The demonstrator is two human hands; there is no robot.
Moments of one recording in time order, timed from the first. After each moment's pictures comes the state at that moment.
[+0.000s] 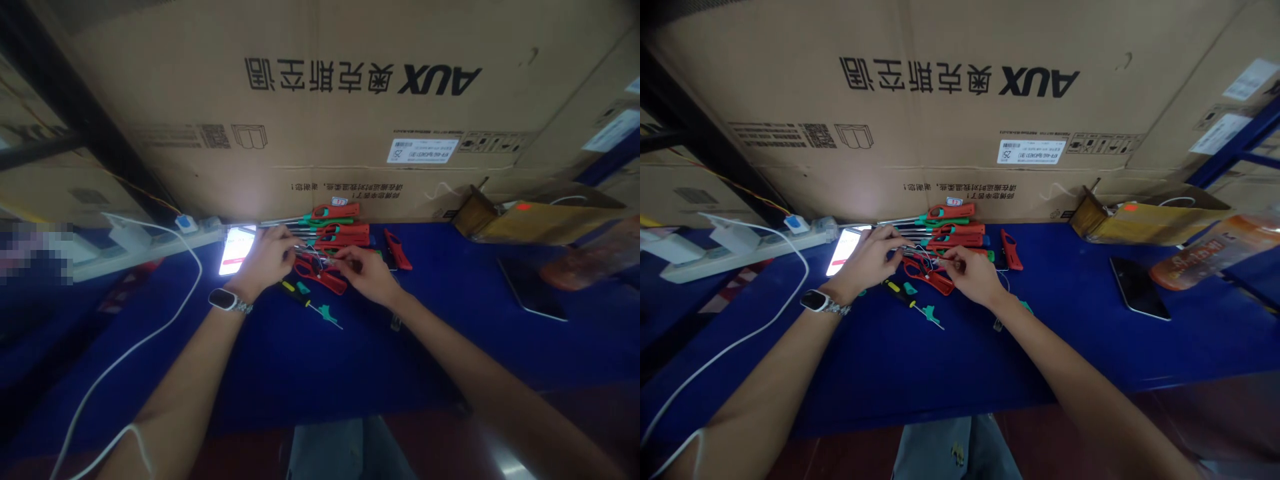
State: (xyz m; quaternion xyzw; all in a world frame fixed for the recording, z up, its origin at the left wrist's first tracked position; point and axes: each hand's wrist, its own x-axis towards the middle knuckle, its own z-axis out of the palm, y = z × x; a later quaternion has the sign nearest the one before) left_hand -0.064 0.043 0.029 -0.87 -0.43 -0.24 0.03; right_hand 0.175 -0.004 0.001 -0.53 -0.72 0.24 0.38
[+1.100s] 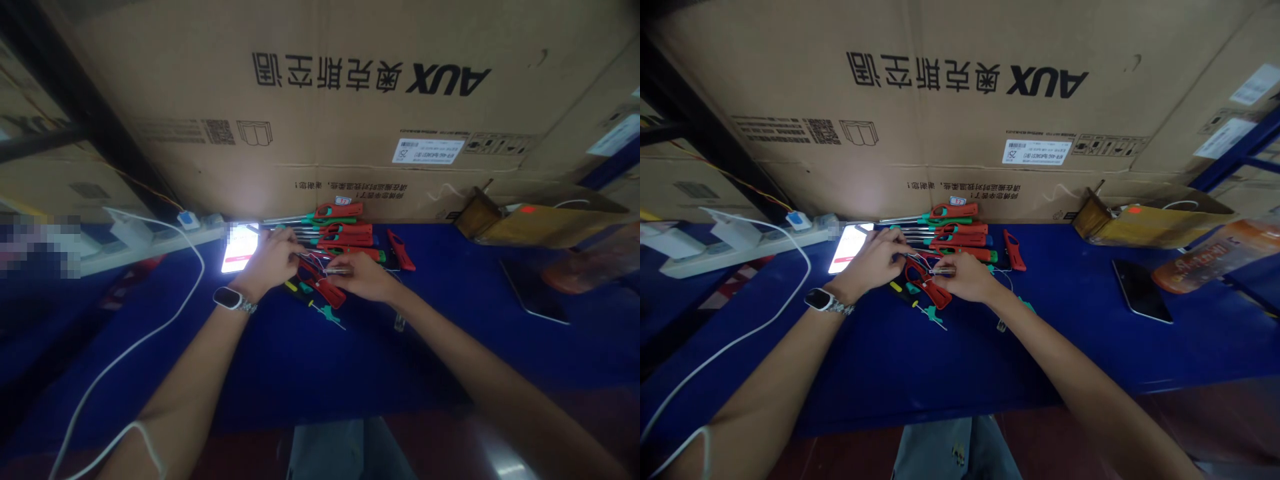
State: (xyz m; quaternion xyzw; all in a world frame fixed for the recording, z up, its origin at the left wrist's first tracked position) left_hand -0.062 0.040 0.028 -0.88 -0.44 -0.19 -0.01; right_hand 0.161 -0.001 0.017 -0.50 -0.75 0.34 0.27
